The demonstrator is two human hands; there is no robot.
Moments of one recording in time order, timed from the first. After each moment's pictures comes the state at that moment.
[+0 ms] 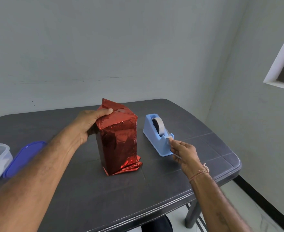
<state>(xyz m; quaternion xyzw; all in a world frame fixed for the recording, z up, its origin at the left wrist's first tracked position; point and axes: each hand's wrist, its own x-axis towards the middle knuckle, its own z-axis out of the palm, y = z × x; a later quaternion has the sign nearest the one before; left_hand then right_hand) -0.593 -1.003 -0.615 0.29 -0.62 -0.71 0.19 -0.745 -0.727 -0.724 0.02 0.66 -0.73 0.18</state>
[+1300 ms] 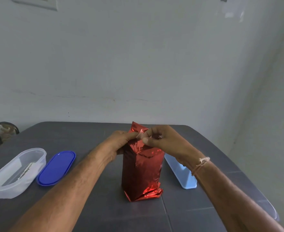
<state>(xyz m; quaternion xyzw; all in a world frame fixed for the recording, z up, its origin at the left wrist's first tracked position) -0.579 -1.001 -0.607 0.28 -0.66 -0.68 0.16 -0.680 -0.840 -0.574 -0.49 0.72 -0.46 0.17</state>
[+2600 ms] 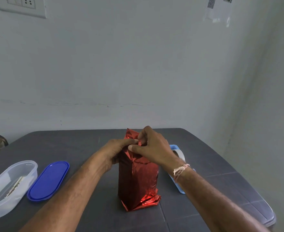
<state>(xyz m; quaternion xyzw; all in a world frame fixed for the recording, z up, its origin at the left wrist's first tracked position) -0.586 -1.011 -0.615 0.28 -0.65 -0.69 0.14 -0.669 -0.870 -0.586 -0.44 0.83 -0.34 -0.02</state>
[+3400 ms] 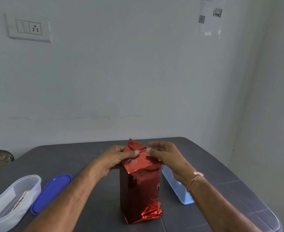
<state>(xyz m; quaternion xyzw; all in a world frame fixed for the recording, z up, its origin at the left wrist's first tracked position) -0.582 -1.012 -0.603 0.21 -0.72 -0.65 0.12 -0.710 -0.836 -0.598 -0.32 0.69 -0.61 0.21</state>
